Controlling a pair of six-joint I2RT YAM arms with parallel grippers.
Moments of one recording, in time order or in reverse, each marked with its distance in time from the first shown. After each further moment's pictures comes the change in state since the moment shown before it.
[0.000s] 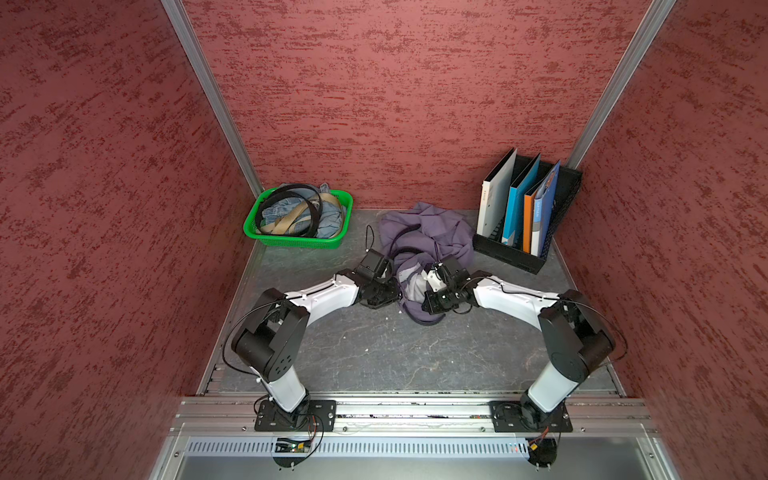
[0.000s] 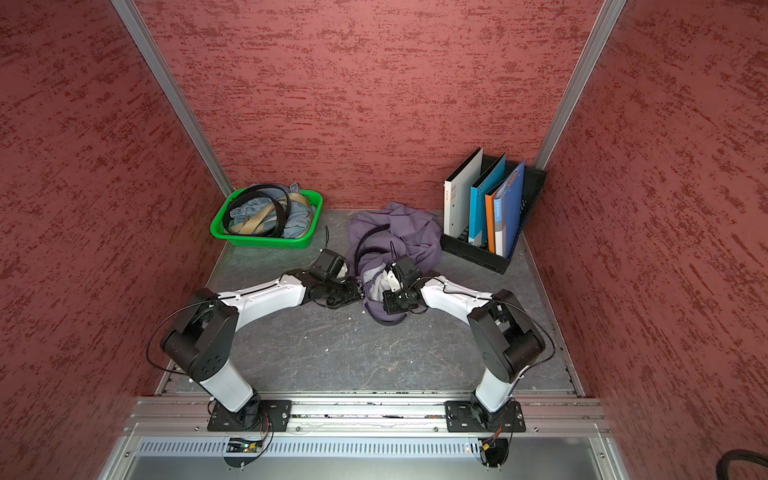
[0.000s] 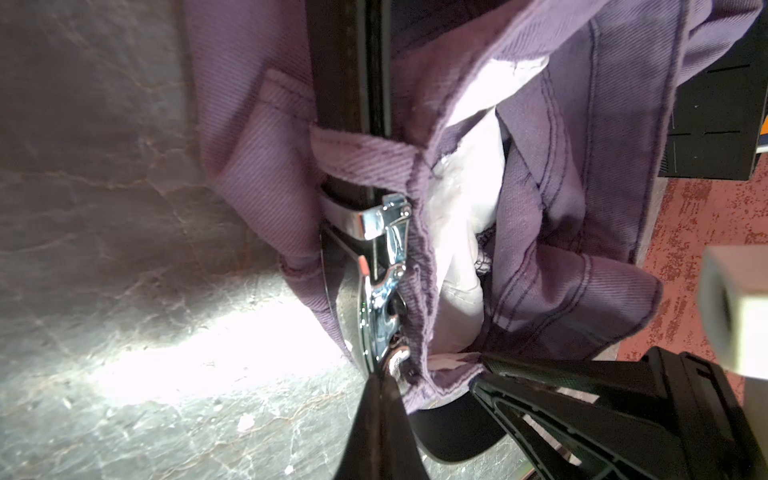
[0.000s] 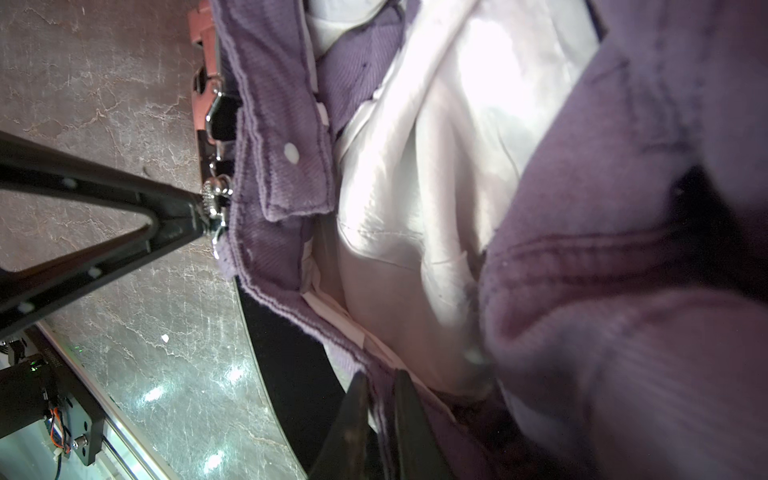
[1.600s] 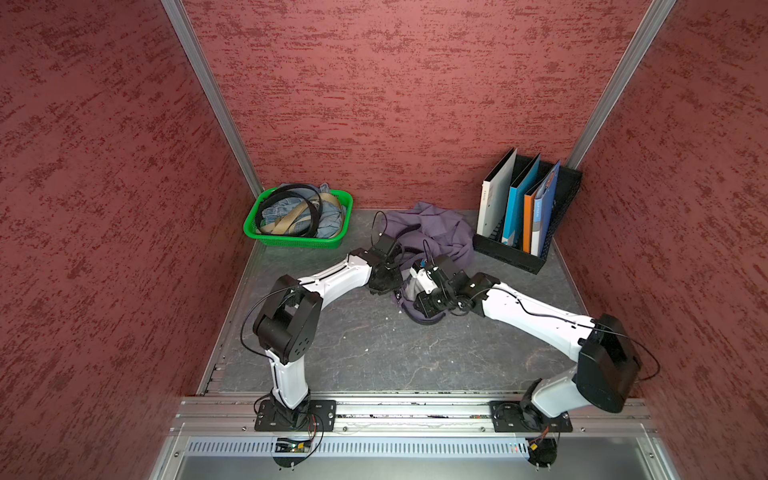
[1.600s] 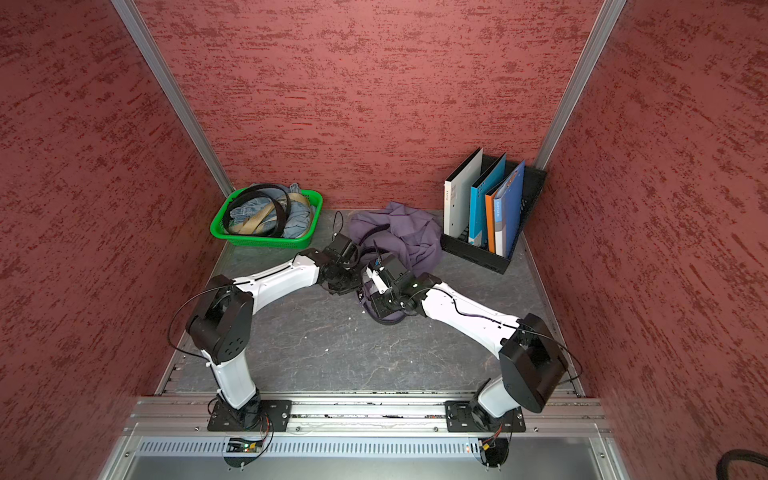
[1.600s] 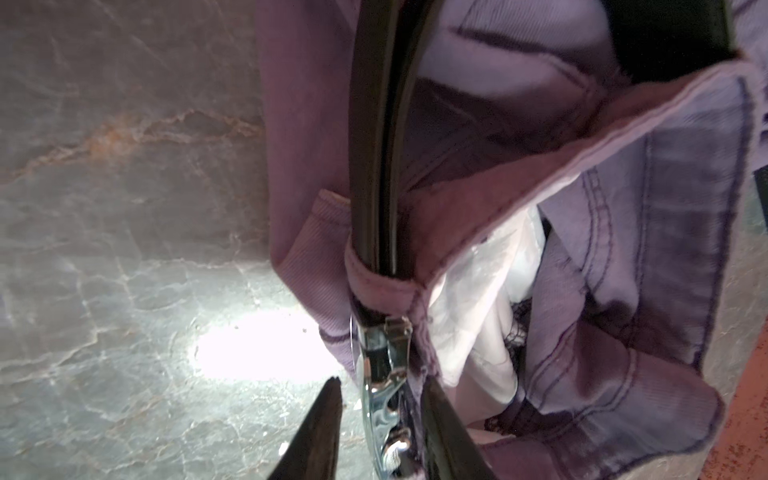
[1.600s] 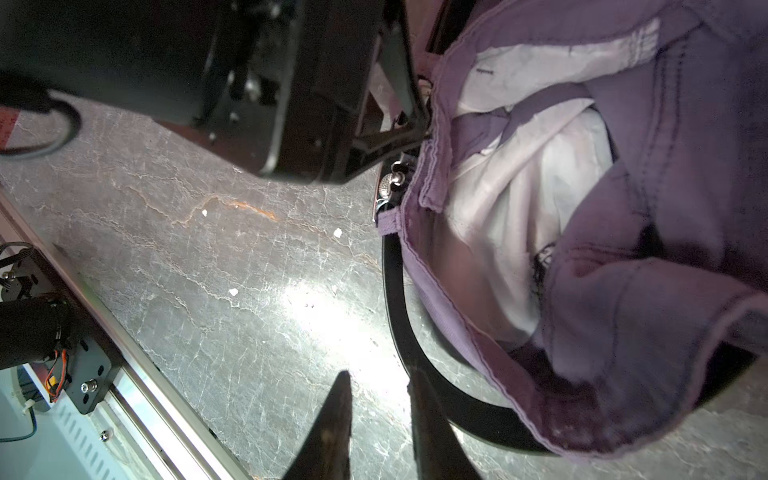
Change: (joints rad) left arm -0.019 0.148 0.306 -0.312 -0.193 0.038; right arm 0.182 -0.184 0.080 -0.142 0.168 -0.068
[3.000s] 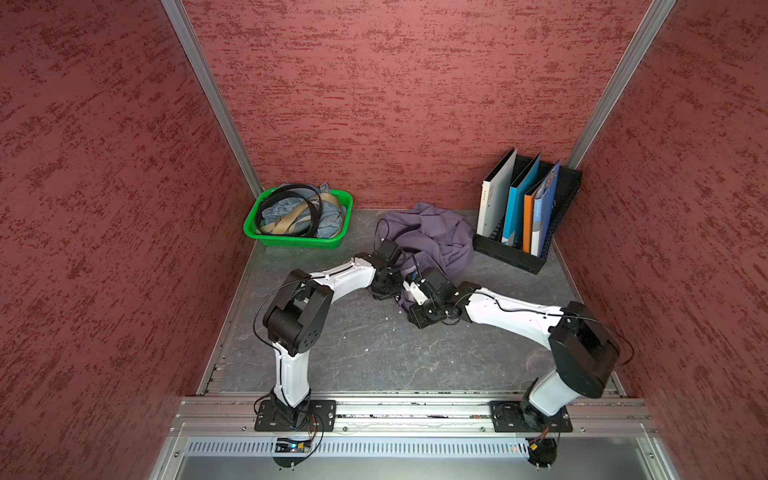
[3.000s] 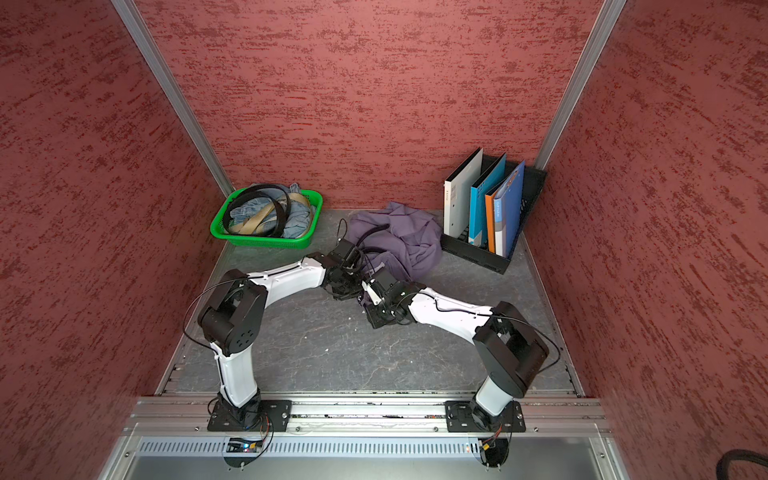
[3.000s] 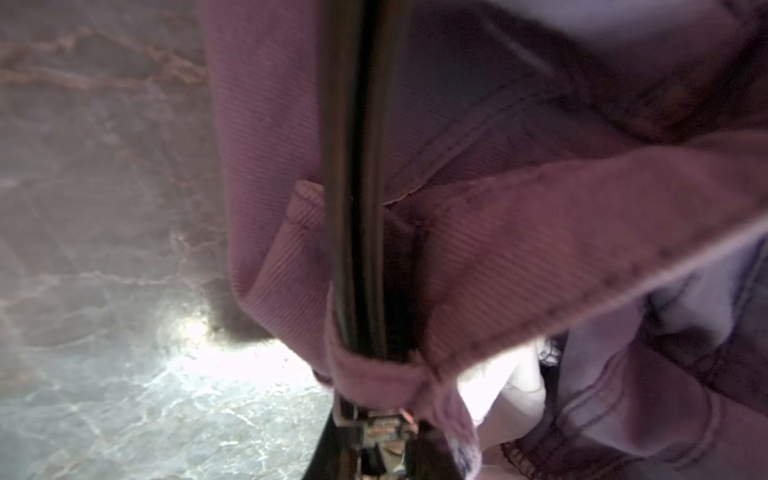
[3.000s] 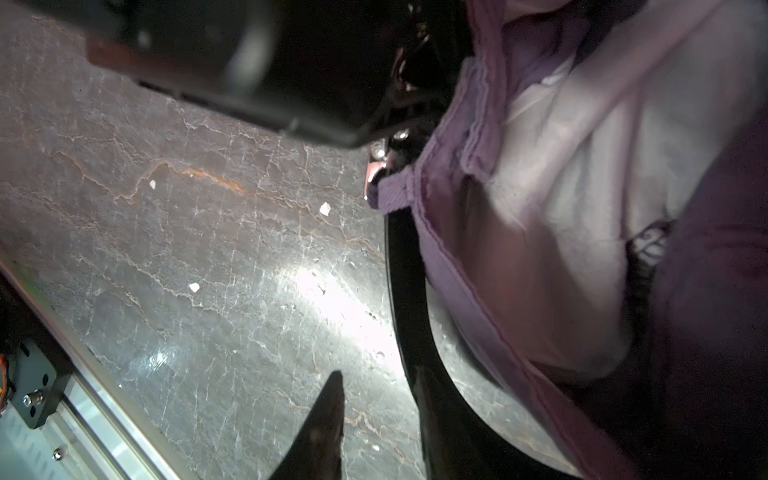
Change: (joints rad) left arm 0.005 0.087 -0.020 0.069 0.073 -0.020; right arm 0.043 0.129 -0.069 0.127 -0.011 0.037
